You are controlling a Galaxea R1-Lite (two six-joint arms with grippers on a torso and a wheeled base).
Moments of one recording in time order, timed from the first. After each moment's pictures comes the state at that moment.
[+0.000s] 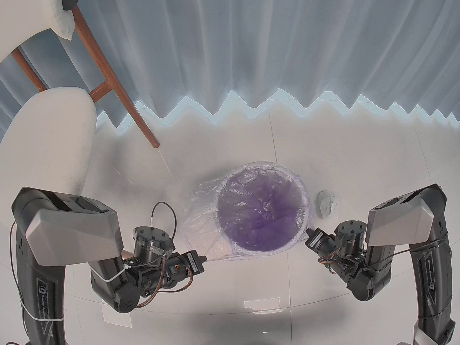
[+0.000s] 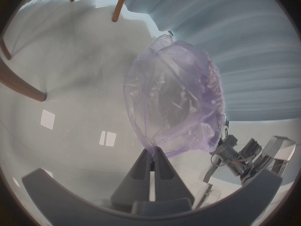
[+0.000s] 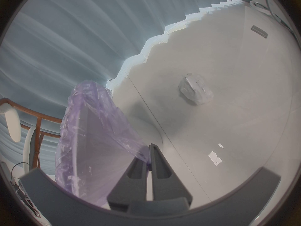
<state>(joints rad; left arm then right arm) -0.49 2.32 -0.54 -1.24 -0.14 -0.75 0.40 2.49 -0.58 -1.55 -0.15 0.81</state>
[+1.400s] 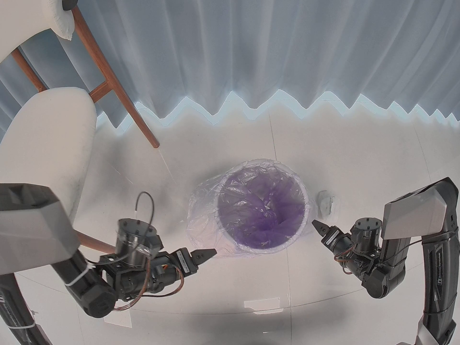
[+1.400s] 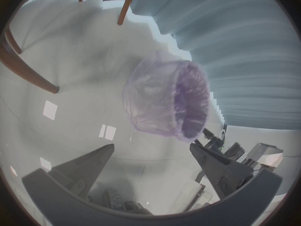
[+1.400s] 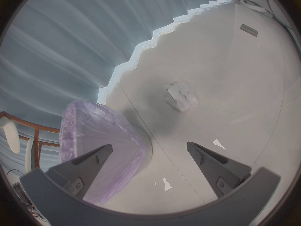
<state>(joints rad) -0.55 2.03 -0.44 -1.02 -0.10 -0.86 0.33 2.43 -0.48 -1.55 -0.12 0.85</state>
